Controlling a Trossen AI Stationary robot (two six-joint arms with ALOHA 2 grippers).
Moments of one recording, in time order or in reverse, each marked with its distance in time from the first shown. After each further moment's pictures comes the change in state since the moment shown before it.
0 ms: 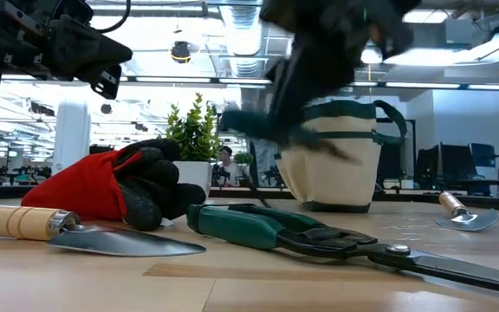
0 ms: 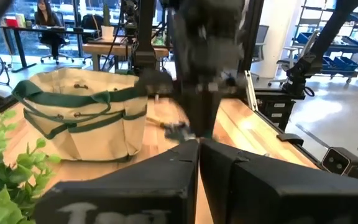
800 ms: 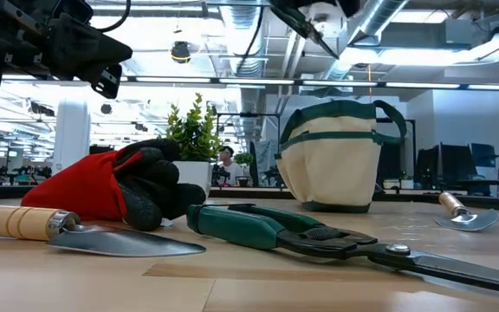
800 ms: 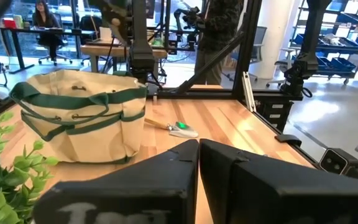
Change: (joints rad) left arm -0.001 0.002 0.000 0.013 0.007 0.000; right arm -0.009 -0.370 -0.025 0.098 0.698 0.303
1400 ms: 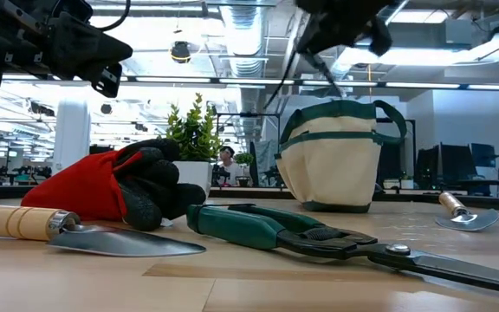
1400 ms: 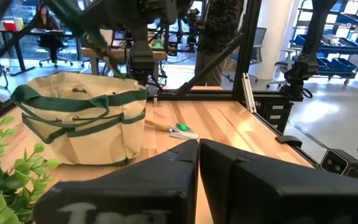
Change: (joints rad) left arm 0.000 0.000 0.000 0.007 0.000 0.005; right arm 0.019 0.097 -0.112 0.014 0.393 0.485
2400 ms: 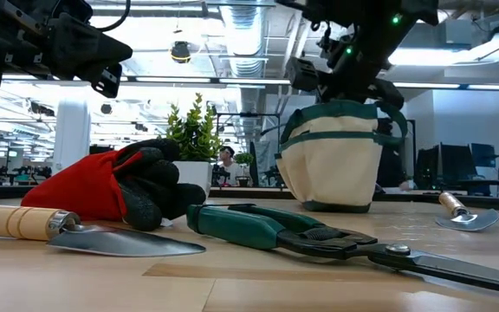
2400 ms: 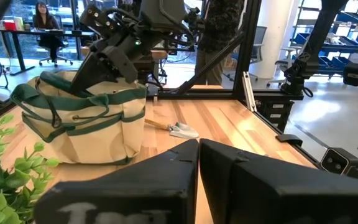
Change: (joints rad) left arm 0.000 0.000 0.000 -0.005 0.000 0.003; right arm -0.134 0.144 0.000 -0.372 -0.203 0.507
